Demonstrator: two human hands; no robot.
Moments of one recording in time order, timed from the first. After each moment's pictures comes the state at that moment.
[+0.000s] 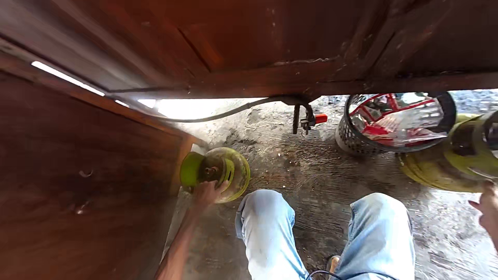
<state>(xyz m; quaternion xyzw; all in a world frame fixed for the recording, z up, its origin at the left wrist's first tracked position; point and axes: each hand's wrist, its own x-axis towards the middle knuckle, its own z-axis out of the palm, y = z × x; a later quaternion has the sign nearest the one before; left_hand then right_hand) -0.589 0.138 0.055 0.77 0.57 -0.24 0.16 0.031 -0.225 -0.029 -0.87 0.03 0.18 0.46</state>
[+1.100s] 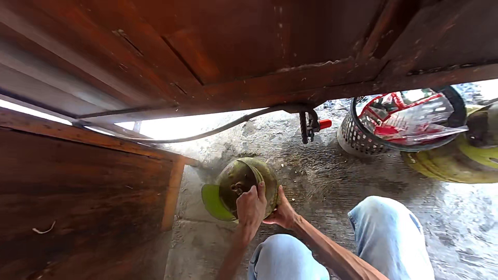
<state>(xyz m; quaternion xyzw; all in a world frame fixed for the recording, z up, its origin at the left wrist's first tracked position) -0.466 0.111 0.061 0.78 0.58 -0.04 0.22 -0.393 0.043 -0.091 -0.43 0.19 0.77 0.44</state>
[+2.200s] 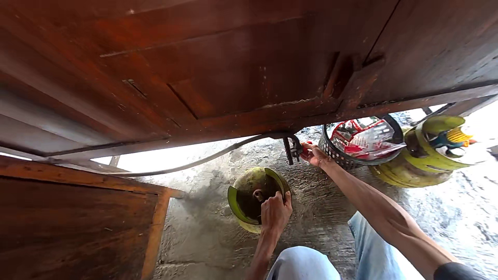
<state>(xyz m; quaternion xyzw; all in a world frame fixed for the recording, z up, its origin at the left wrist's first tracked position) -0.389 0.110 0.056 0.82 0.47 -0.14 0.30 -0.114 0.138 -0.058 -0.59 0.08 0.48 0.64</state>
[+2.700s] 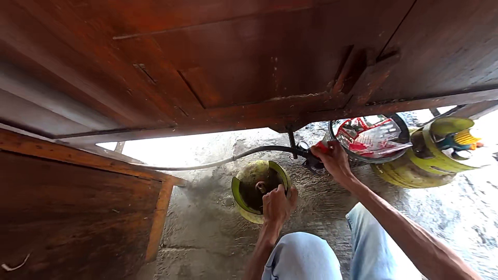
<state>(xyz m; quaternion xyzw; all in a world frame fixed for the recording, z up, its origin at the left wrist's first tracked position) -0.401 0.101 0.051 0.84 0.47 -0.02 0.28 -0.184 0.063 0.058 -0.81 -0.26 0.23 0.46</state>
